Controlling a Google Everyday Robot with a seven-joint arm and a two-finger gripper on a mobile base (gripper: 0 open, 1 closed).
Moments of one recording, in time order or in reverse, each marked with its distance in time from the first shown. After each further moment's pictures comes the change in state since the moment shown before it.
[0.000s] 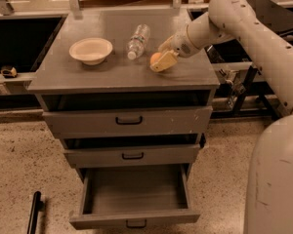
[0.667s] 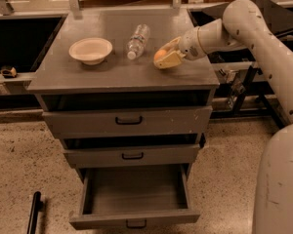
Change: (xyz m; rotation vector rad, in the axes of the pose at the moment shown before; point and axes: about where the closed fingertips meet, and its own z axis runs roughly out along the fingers) arm 0.004 -0.002 -0.007 -0.044 -0.161 0.038
